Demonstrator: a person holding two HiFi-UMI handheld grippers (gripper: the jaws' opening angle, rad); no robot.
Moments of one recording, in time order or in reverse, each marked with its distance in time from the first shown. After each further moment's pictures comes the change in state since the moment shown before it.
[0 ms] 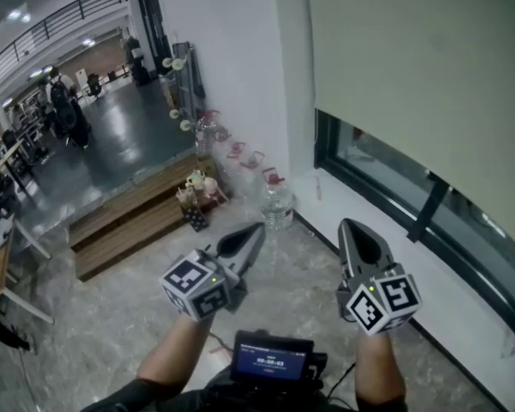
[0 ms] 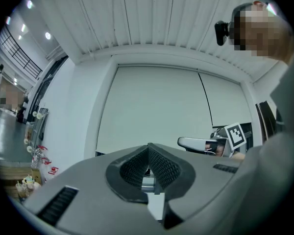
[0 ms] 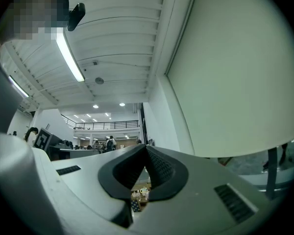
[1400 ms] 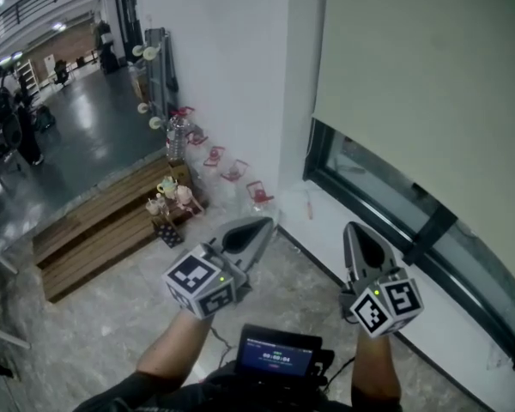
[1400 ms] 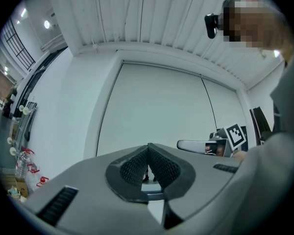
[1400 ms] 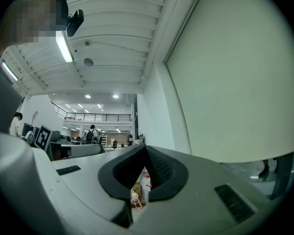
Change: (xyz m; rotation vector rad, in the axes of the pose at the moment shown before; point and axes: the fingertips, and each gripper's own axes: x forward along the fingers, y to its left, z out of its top) left arm 0.097 0.201 0.003 0.002 -0.005 -0.102; right arm 0.196 -0.059 -0.035 -0.056 0.065 -0.101
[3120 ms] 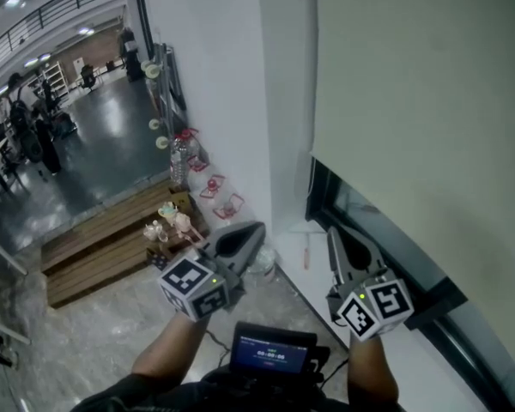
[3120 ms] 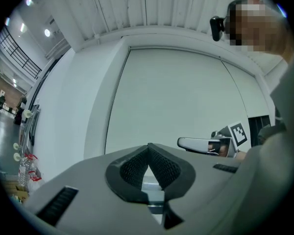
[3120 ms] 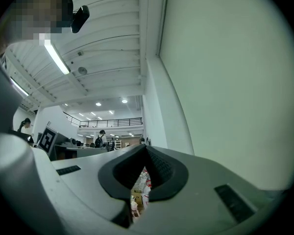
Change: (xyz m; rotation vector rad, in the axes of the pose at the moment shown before) left arm 0.223 0.130 -0.018 0.037 0.043 0.158; right arm 0.176 -0.196 0.006 0.048 -0.031 0.194
